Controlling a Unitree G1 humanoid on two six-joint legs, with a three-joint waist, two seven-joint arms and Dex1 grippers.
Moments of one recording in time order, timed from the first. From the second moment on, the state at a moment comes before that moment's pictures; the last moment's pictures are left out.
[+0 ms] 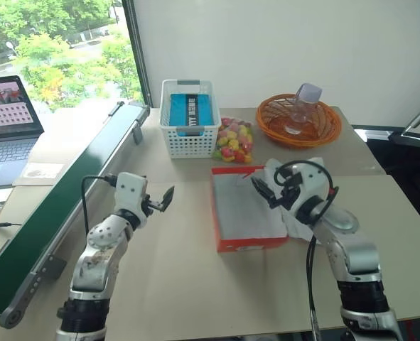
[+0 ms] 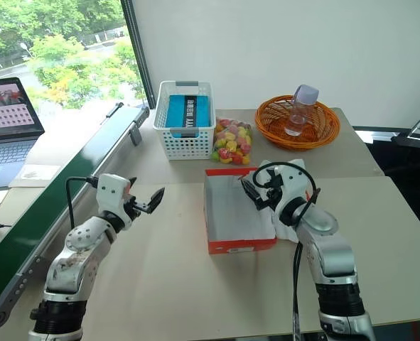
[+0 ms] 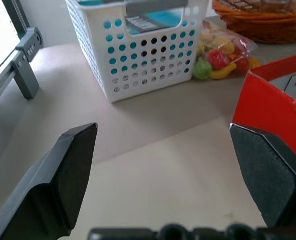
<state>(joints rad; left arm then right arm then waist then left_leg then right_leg) -0.23 0.33 0.12 -0.27 -0.22 0.44 -0.30 -0.35 -0.37 -0.07 -0.21 0.30 0.47 0.41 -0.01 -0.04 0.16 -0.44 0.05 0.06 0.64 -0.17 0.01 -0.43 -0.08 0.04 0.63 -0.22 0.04</state>
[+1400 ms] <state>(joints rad) -0.39 0.66 0.41 0.16 -0.27 0.44 -0.40 -0.65 -0.31 0.14 0.05 0.26 0.41 0.77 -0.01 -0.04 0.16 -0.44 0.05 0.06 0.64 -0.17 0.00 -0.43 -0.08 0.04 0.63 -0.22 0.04</state>
